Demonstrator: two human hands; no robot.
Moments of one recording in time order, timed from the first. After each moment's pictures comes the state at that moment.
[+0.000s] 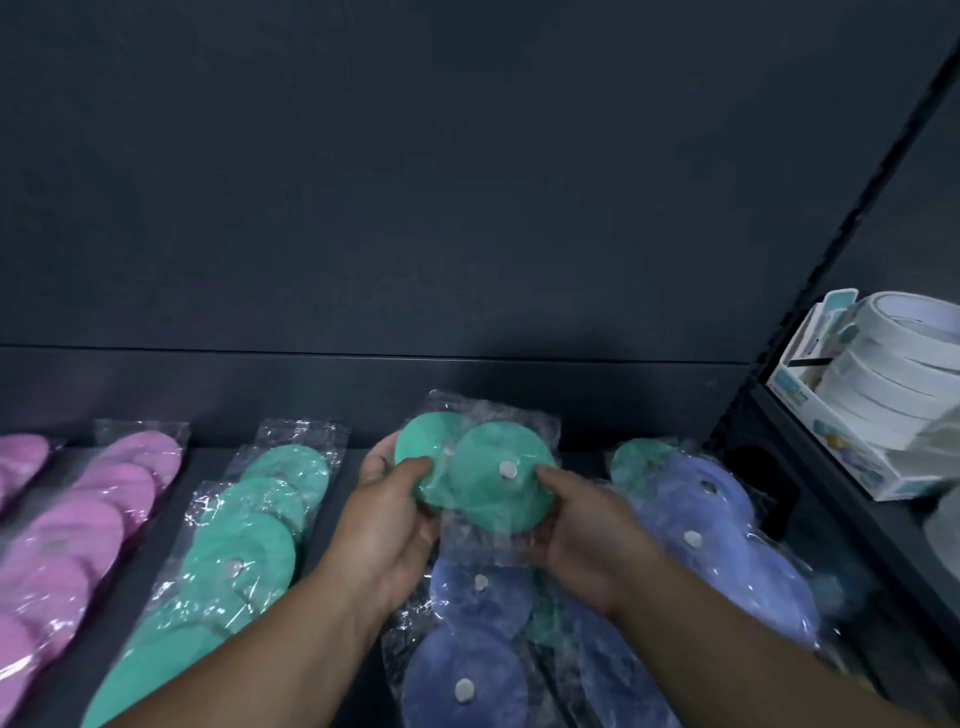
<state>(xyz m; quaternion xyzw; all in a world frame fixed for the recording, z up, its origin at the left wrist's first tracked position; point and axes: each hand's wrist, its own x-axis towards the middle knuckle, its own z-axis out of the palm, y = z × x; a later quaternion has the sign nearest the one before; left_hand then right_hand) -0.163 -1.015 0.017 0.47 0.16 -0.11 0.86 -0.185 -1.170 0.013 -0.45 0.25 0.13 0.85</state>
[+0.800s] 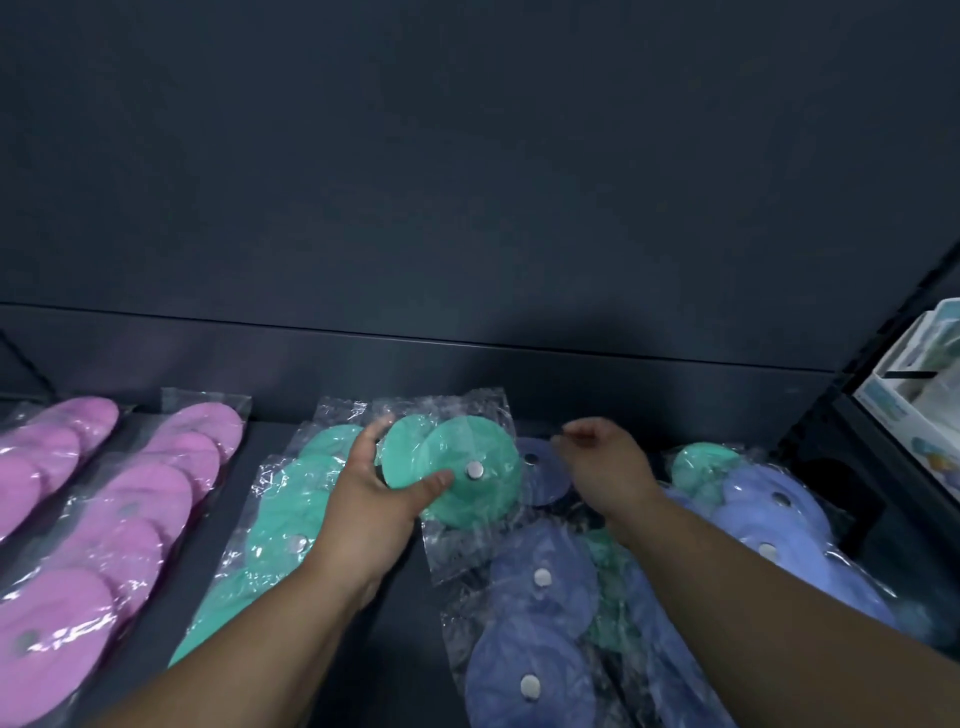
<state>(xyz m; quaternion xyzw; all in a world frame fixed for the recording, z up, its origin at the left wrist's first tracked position) -0.164 -0.942 -0.002 0.74 0.10 -0.02 0.66 -0.128 -1.152 0.000 -0.85 0.19 0.00 0.49</state>
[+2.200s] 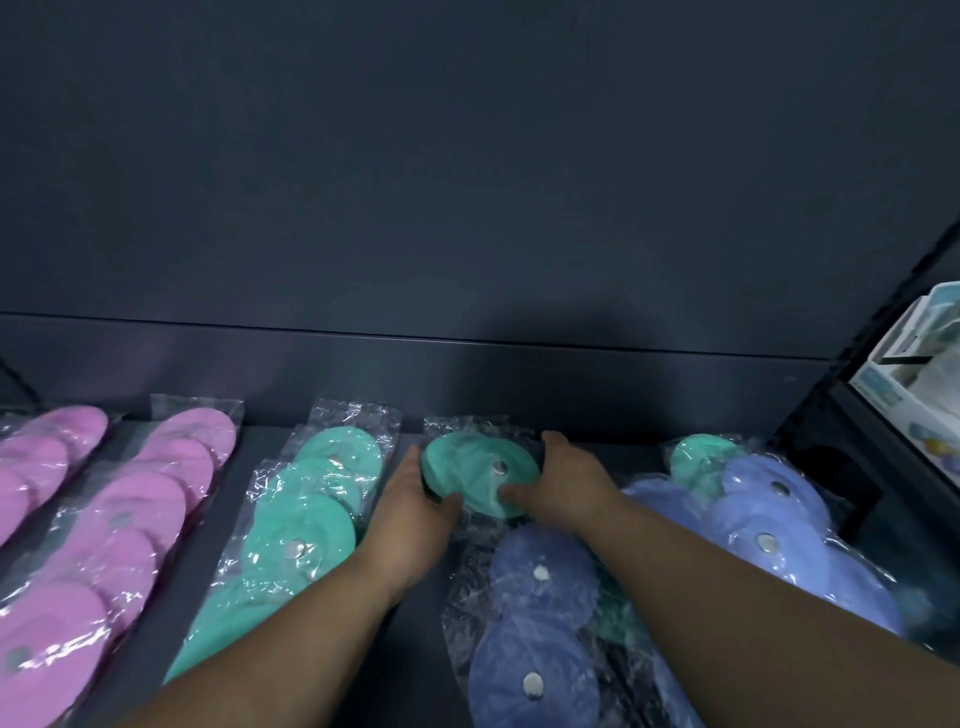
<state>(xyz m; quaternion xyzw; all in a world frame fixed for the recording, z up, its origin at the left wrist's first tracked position) -0.147 -0.962 -0.036 0.85 0.05 -0.07 0.52 -0.130 -1.129 -0.005 -0.95 0.09 0.13 0.25</state>
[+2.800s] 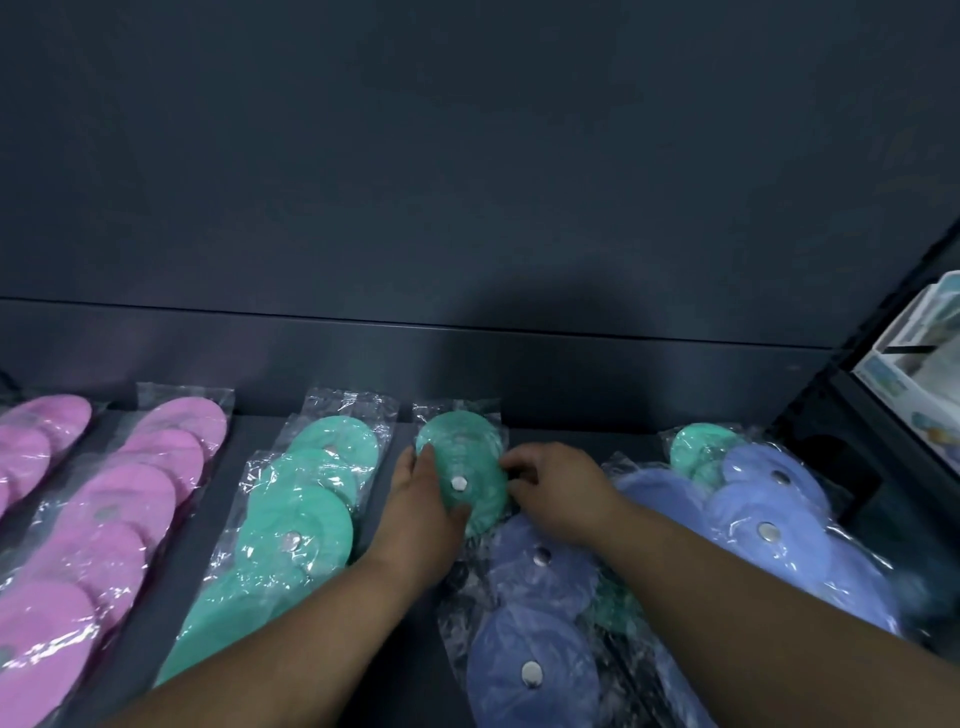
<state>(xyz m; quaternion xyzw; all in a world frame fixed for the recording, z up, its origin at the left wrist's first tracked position) -0.146 -0.969 -0.045 0.92 0.01 -0.11 0.37 -0.140 -1.125 -0.010 -0.96 -0.03 0.12 0.26</state>
